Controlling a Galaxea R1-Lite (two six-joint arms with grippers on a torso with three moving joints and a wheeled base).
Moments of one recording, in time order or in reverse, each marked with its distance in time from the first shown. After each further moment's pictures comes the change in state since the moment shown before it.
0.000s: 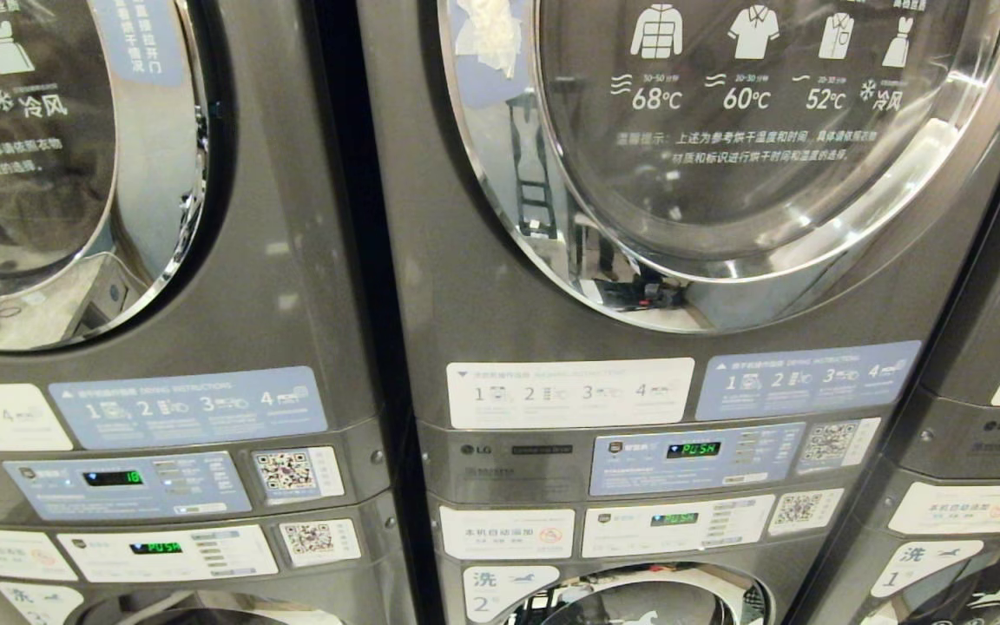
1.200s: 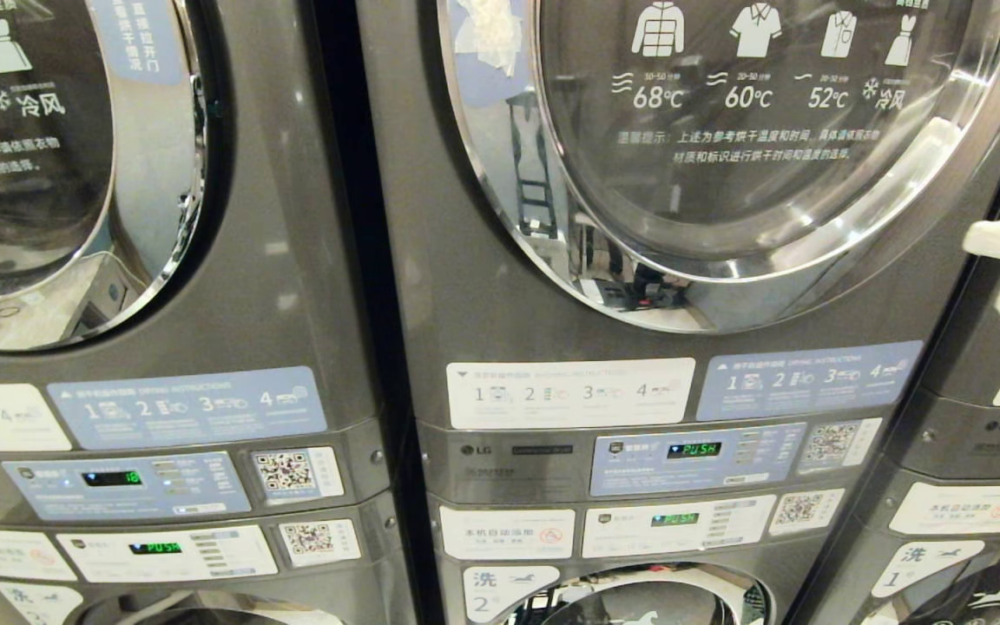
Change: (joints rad) left arm 0.000 0.000 0.000 0.000 0.000 -0.001; right arm 0.153 1.068 -1.016 -0.020 0.747 0.103
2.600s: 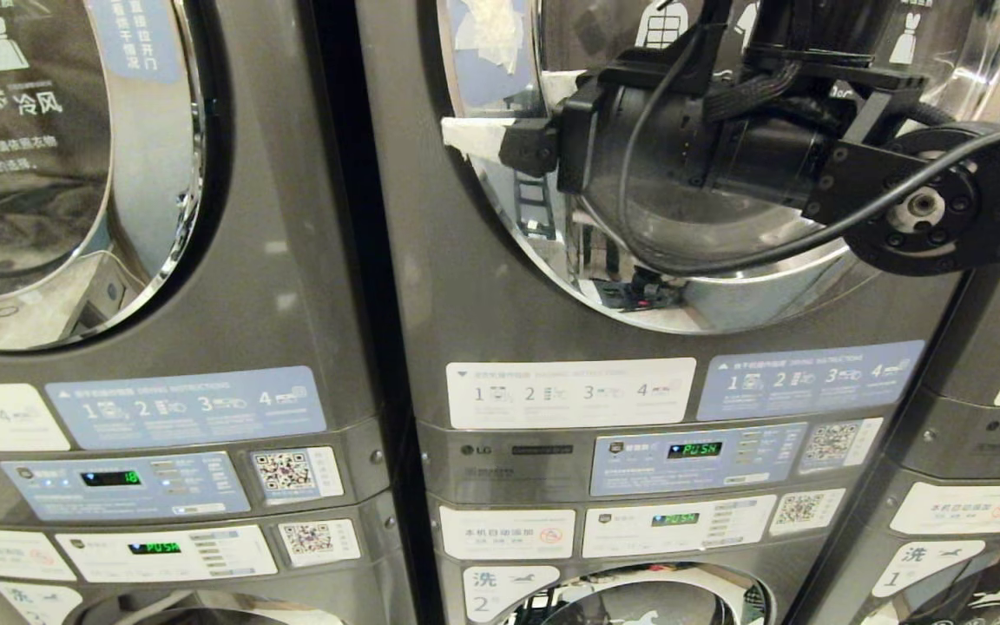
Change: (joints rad) left arm 0.000 0.000 0.000 0.000 0.000 0.000; right arm 0.458 0.862 -0.793 -0.300 -0.285 -0.069
